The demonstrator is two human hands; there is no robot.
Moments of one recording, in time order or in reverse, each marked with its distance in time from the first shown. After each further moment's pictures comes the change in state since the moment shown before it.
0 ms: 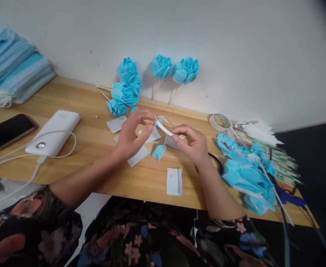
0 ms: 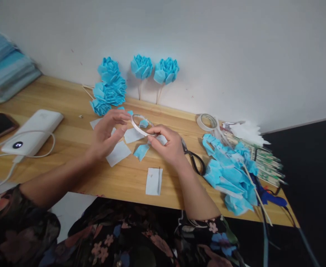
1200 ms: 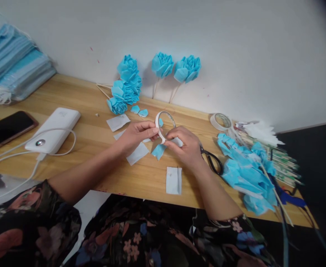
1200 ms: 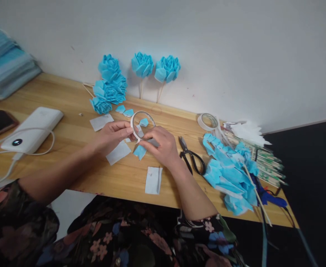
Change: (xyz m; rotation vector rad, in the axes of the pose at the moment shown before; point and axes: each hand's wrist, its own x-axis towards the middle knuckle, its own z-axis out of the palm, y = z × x) left_hand 0.001 0.000 0.002 -0.552 -0.286 -0.548; right_hand -0.001 0.001 0.012 -0.166 -0.062 -0.231
